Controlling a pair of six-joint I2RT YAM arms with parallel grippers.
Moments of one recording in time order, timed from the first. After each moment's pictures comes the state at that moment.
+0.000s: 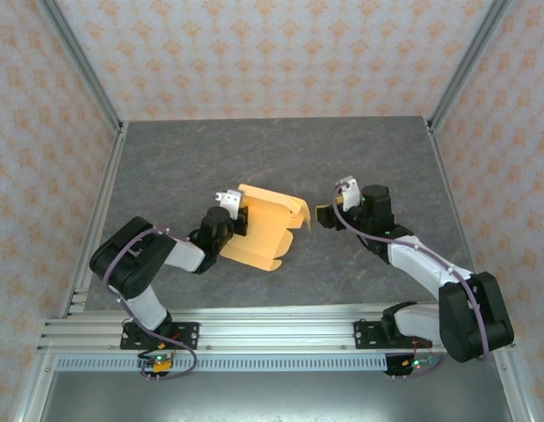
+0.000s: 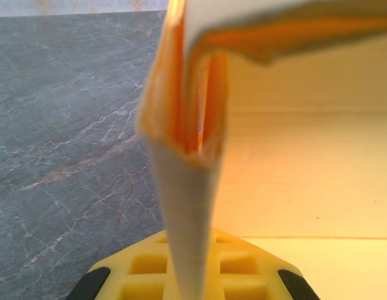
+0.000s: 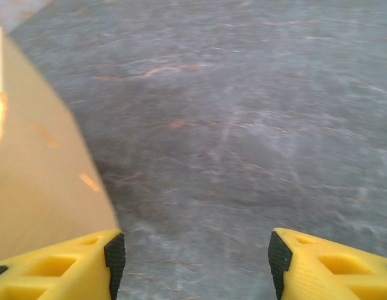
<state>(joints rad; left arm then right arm) -0.50 1.69 0.46 0.86 -0.17 -0.19 0.30 1.22 0.57 0.12 -0.42 0.01</state>
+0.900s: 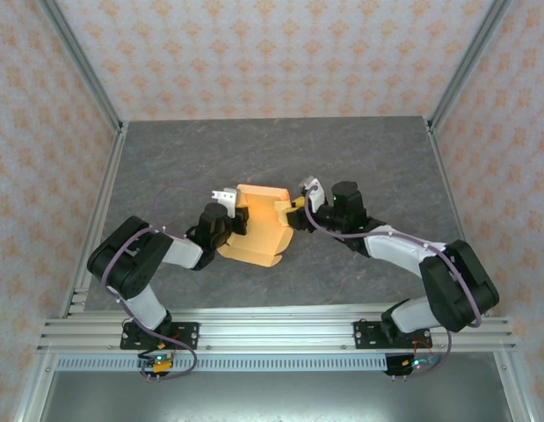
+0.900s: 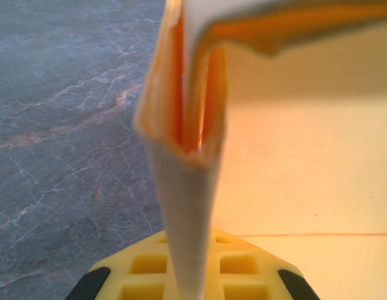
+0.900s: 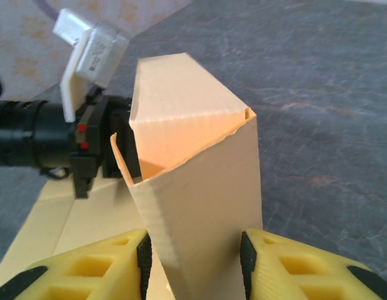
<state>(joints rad) -0.48 1.68 0.48 0.78 -0.07 -0.34 0.52 1.42 0.63 0.37 -0.48 0.06</state>
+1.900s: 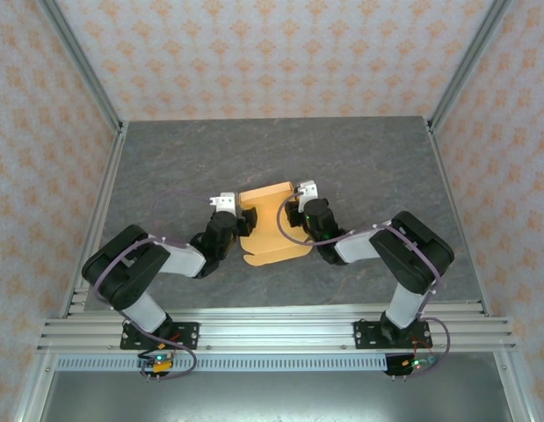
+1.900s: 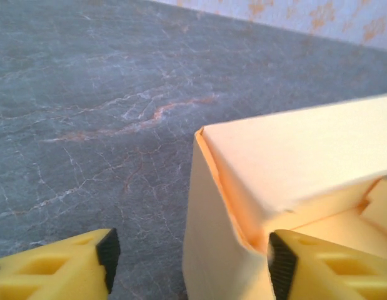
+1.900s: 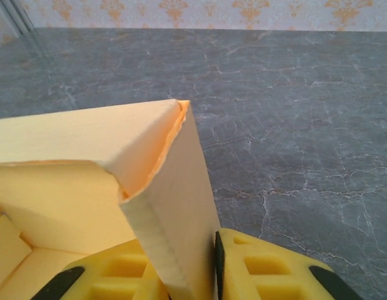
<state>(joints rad) -0.60 1.58 0.44 0.75 -0.37 -0.45 0.69 1.74 0.63 0.77 0.23 0.20</state>
